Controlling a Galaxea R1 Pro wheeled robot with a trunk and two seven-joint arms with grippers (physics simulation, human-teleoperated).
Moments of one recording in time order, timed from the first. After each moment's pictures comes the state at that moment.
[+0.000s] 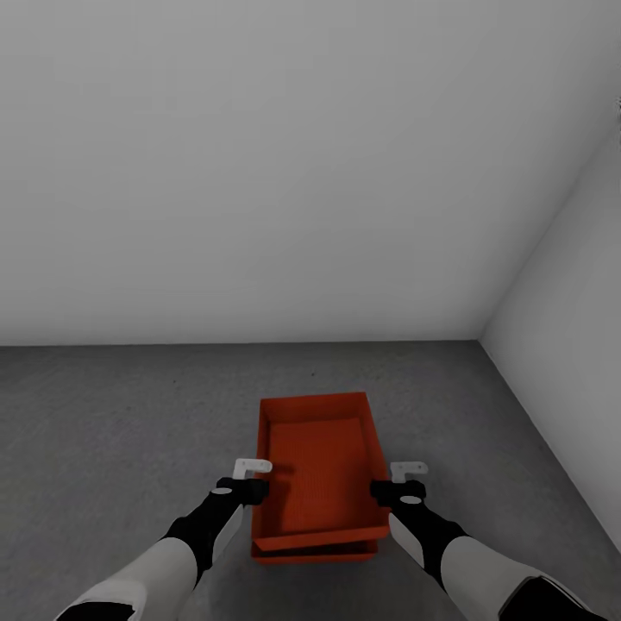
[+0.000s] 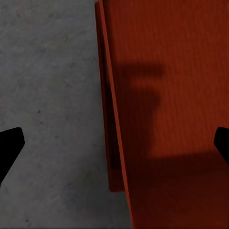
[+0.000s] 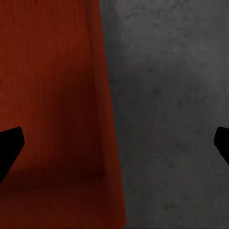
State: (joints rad) left arm -0.70 -0.14 -0.01 -0.30 -0.06 0.14 0.10; right arm -0.73 0.05 0.57 -0.21 -0.52 -0.01 -0.30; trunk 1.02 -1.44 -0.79
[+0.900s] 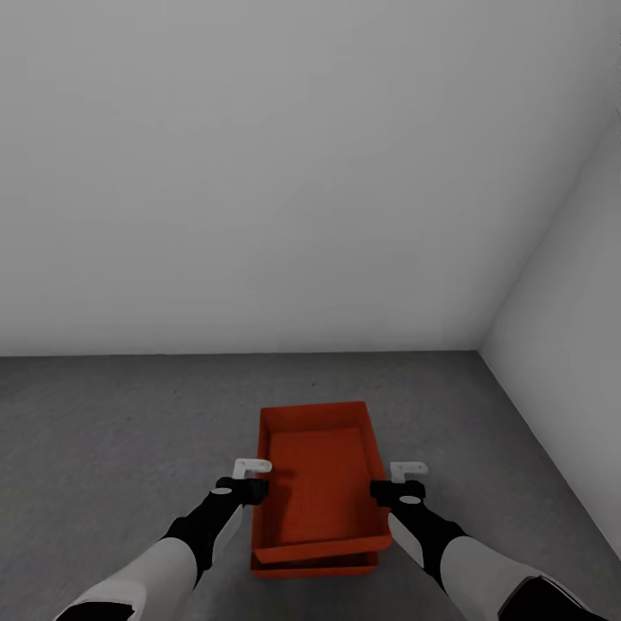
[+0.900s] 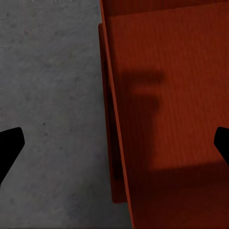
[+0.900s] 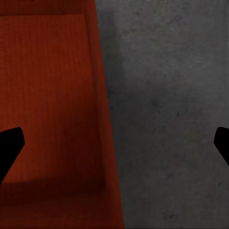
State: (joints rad) left arm -0.70 -0.14 -0.01 -0.30 -0.07 0.13 0.10; right arm -0.73 0.05 0.57 -0.21 -0.52 -0.01 -0.30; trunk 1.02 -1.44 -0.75
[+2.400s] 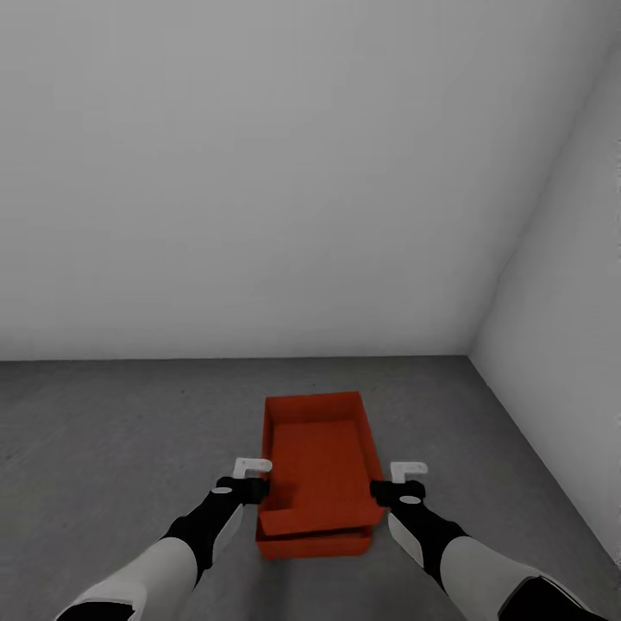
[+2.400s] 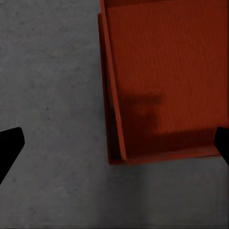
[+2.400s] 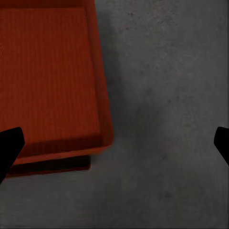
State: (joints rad) left arm -0.70 -0.14 -0.01 -0.31 -0.06 0.14 0.10; right arm -0.73 0.05 0.57 -0.21 -0.52 -0.01 -0.30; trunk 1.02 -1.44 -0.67
